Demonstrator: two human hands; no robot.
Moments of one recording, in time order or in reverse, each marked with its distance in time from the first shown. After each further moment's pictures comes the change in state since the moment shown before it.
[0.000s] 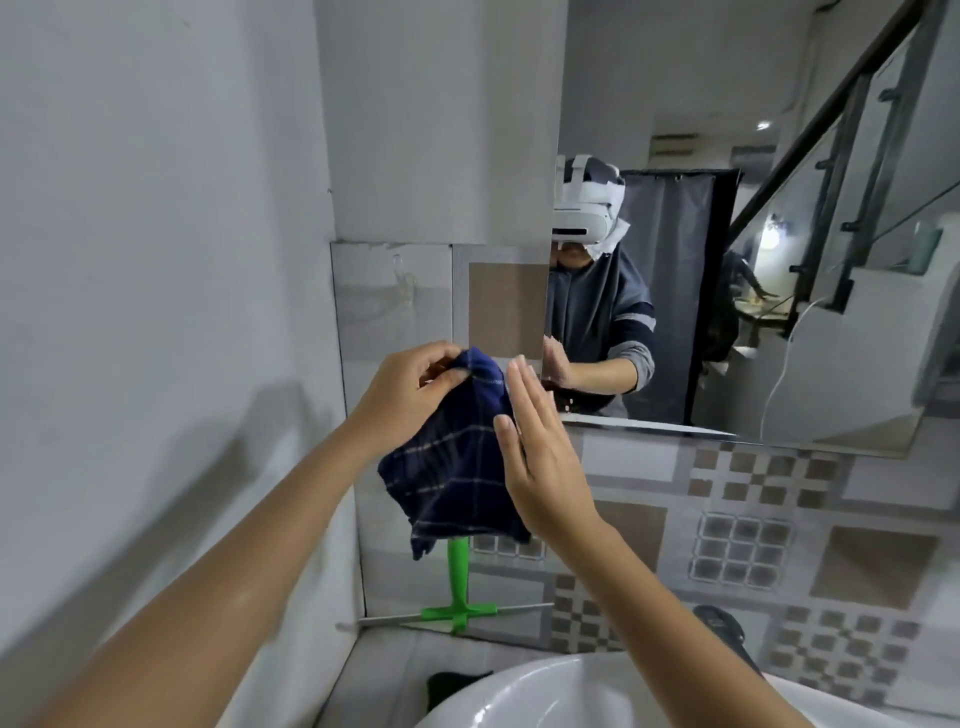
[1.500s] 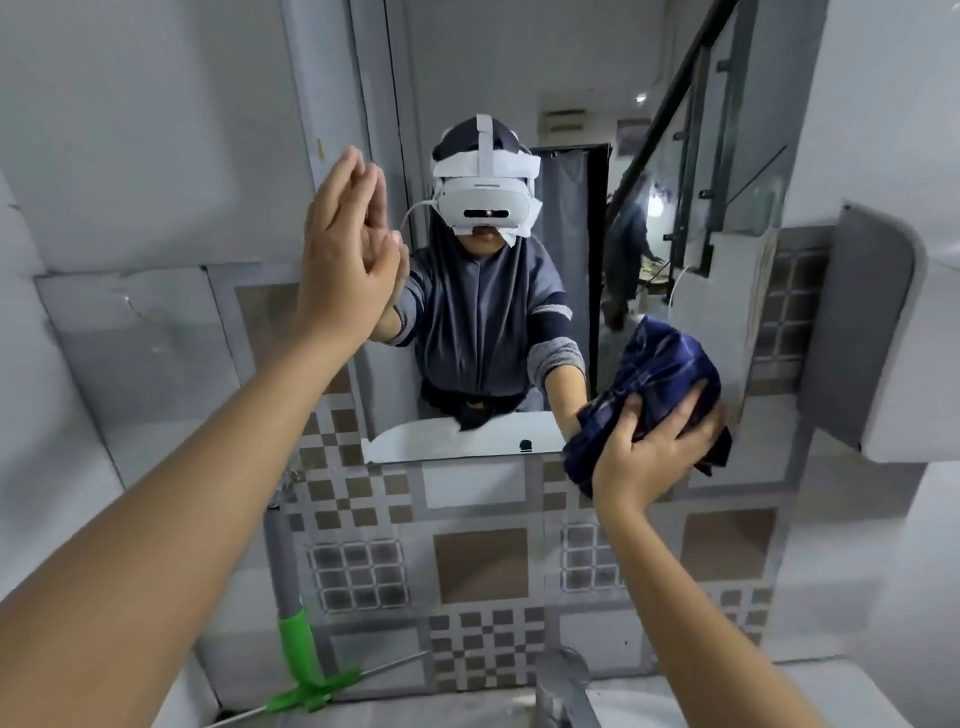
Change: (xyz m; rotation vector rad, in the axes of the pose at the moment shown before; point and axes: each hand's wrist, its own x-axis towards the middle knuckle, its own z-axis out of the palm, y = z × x) left_hand 0.180 0.048 0.113 0.376 0.502 0.436; right_hand -0.006 0.210 -0.137 -0.244 1.008 0.647
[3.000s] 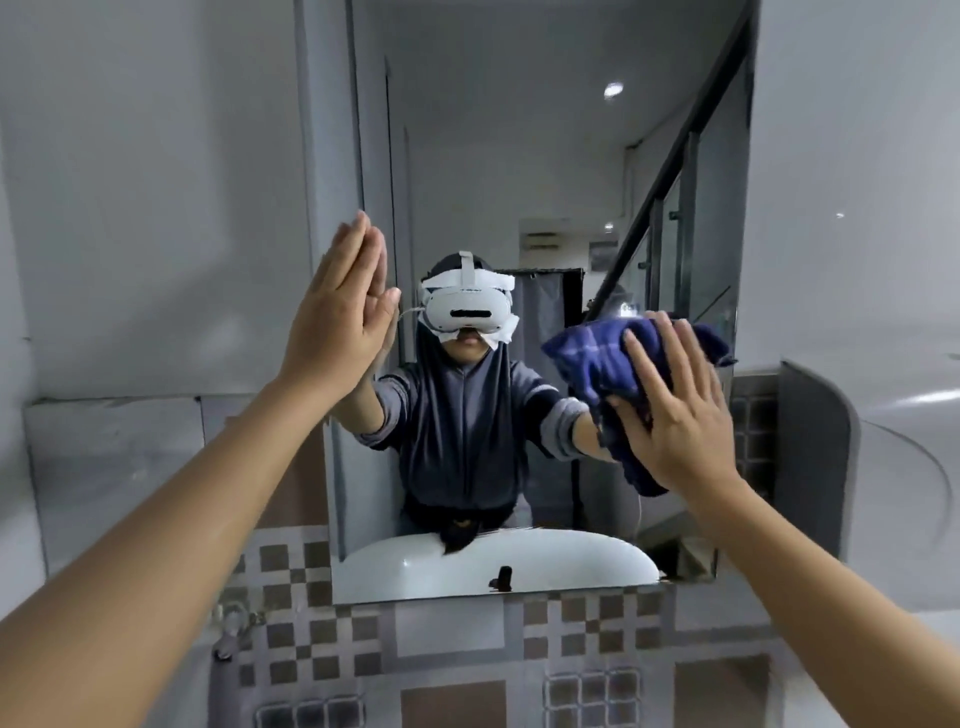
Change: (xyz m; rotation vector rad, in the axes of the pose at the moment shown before) left_hand 0.073 -0.006 -0.002 0.088 -0.074 0.130; right_hand 0.156 -0.084 -0.023 -0.415 -0.155 -1.033
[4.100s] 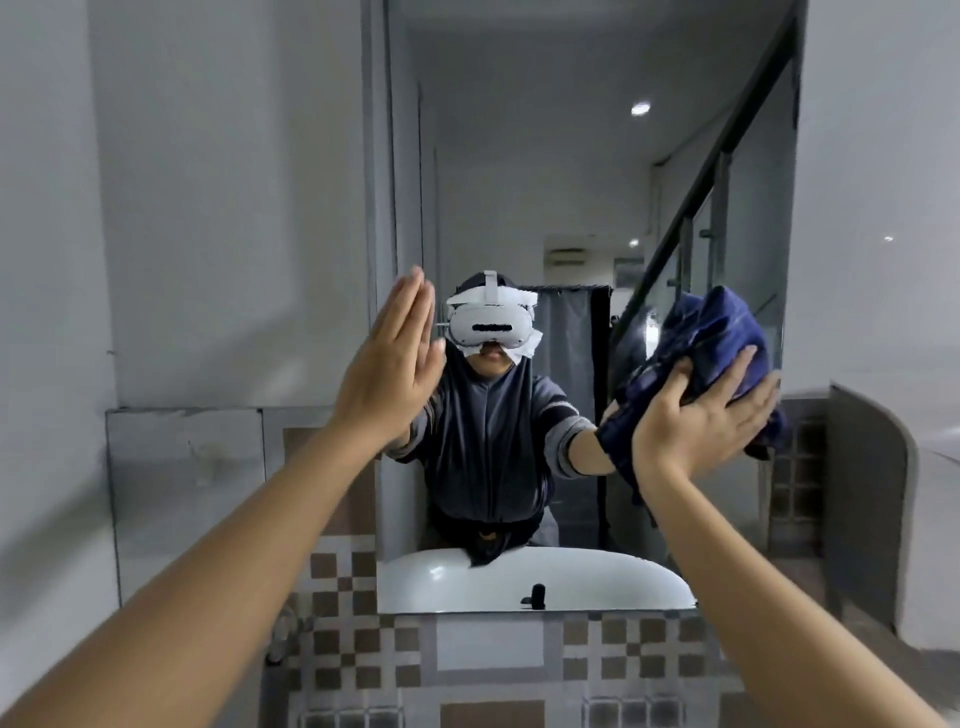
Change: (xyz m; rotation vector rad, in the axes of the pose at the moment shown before) left_hand -0.027 0.001 -0.003 0.024 -0.066 0.017; right_hand 0.037 -0.073 0.010 0.372 0.318 1.008
